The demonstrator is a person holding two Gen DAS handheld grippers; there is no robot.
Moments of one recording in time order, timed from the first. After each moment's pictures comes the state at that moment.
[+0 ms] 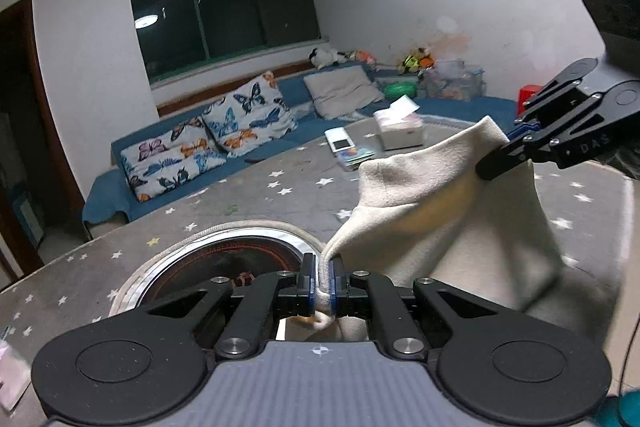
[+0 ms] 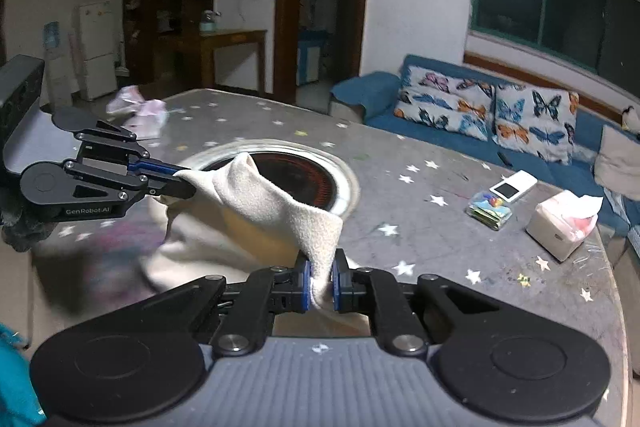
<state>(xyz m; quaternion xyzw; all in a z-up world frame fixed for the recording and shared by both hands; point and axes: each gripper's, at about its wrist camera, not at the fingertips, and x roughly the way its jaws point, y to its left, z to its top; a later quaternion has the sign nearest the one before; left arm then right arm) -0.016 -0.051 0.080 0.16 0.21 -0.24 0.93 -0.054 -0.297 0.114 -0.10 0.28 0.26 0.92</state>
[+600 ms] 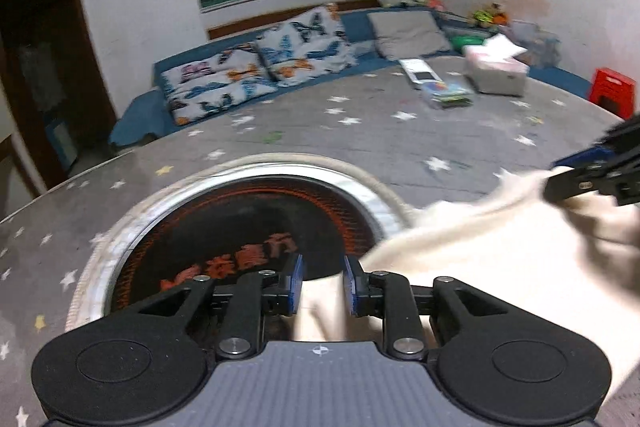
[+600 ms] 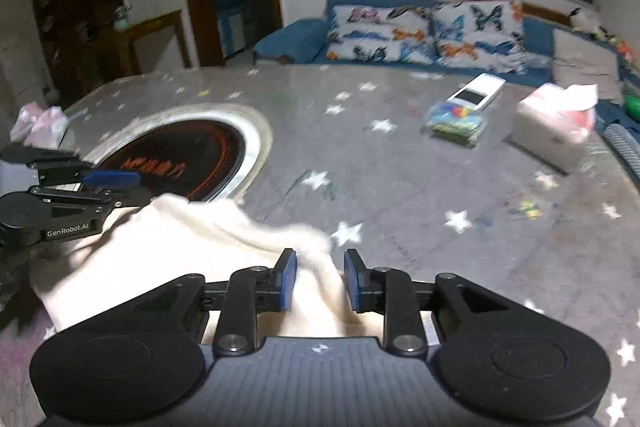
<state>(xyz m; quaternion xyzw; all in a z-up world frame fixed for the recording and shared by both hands) 0.073 -0.052 0.021 0.12 0.30 -0.13 0.94 0.032 -0.316 0.039 -0.02 0.35 0.16 0.92</state>
